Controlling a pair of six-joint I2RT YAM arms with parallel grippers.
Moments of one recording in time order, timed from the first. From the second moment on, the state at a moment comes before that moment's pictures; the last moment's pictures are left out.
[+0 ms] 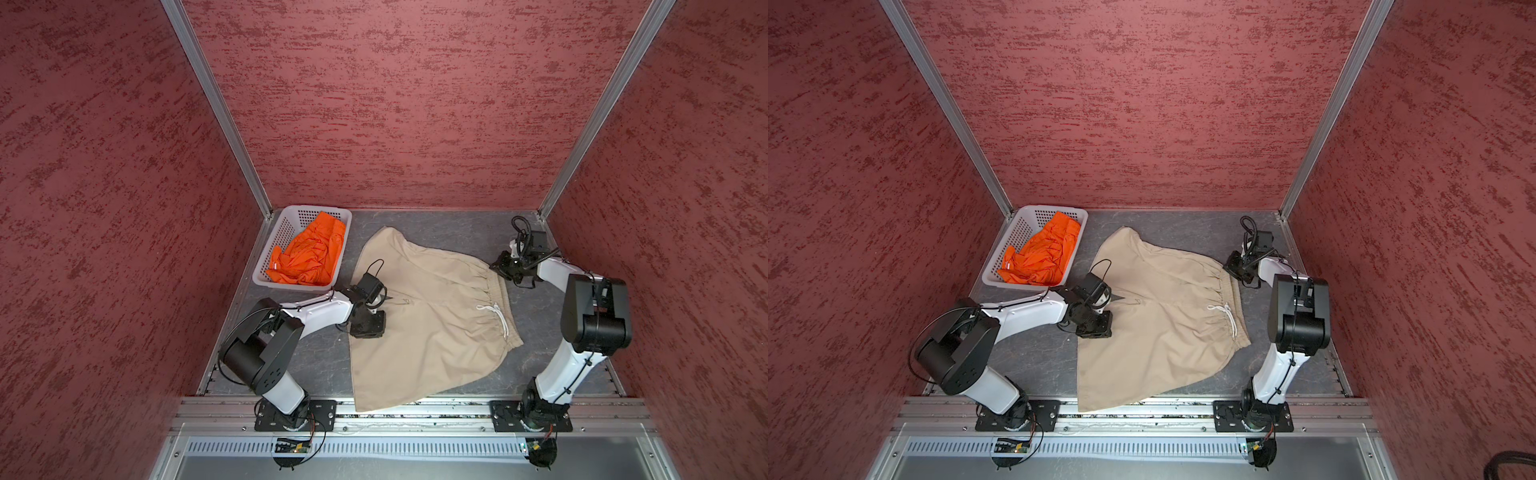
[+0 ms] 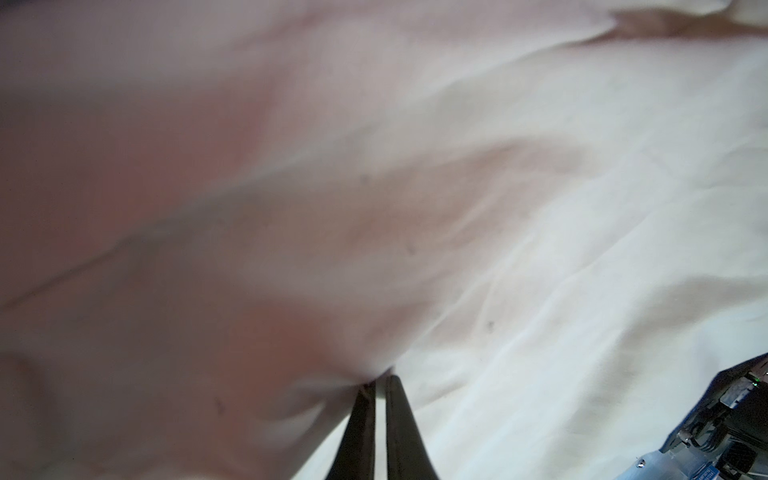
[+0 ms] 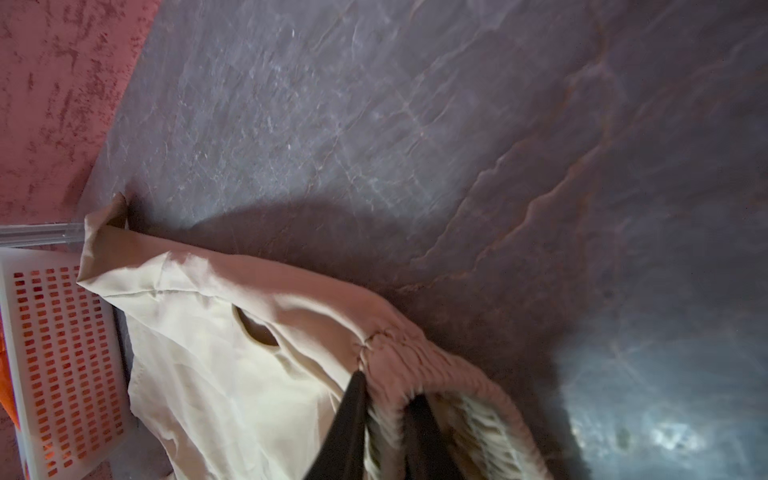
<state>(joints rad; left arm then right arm) -0.61 1.60 0.82 -0.56 0.29 -0.58 -0.17 1.82 1.12 -0.29 -0.46 0.51</state>
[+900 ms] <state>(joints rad) -0.52 1.57 1.01 -0.59 0.30 -0.63 -0.26 1.47 0.98 -0.17 -0.40 0.69</state>
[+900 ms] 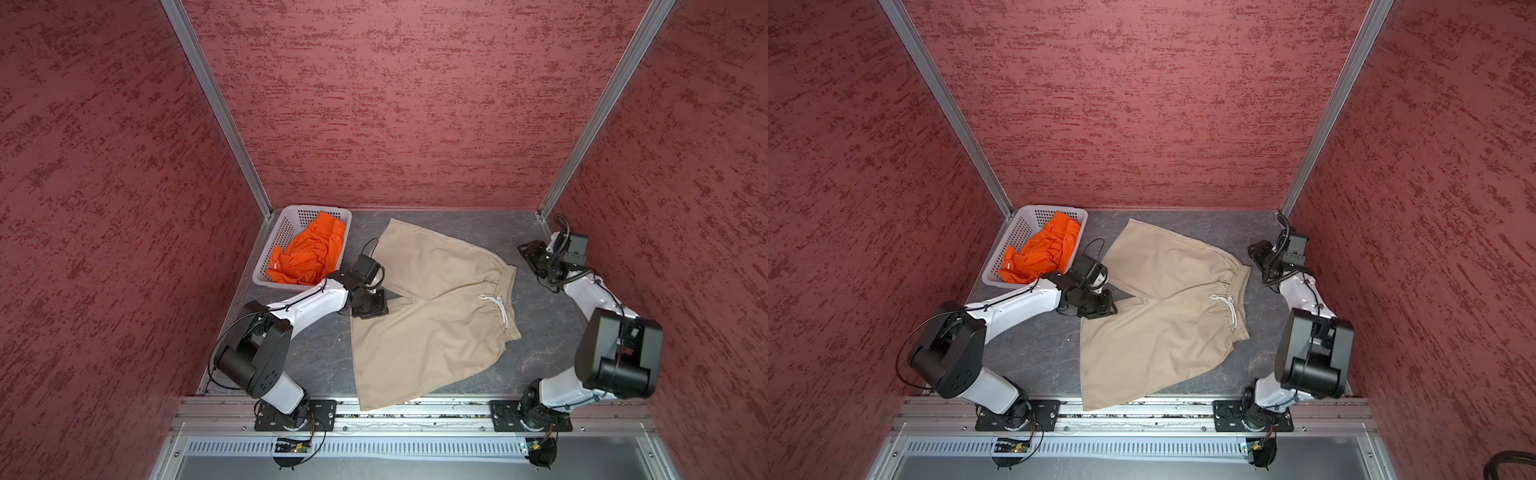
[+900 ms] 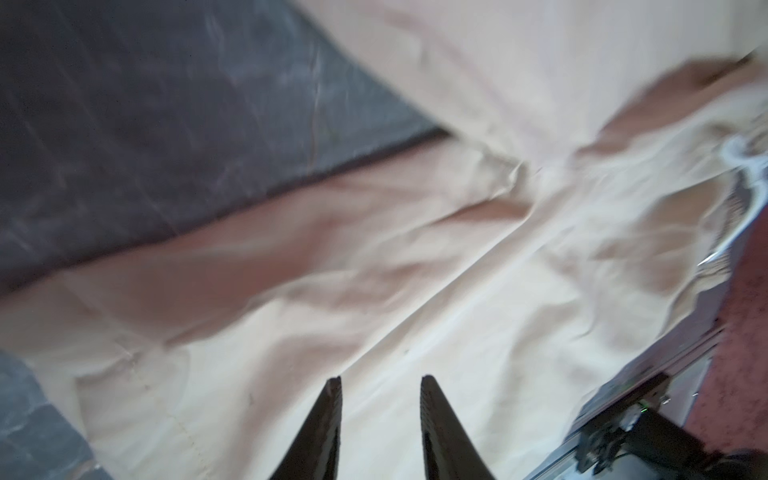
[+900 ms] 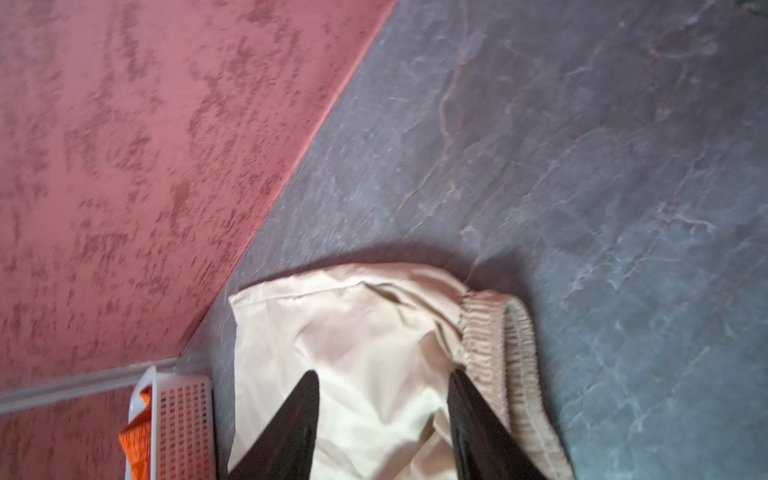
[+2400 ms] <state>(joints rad) -0.35 1.98 1.64 -0.73 0.23 -0.47 0.08 1.60 1.07 -0.16 -0.40 0.67</state>
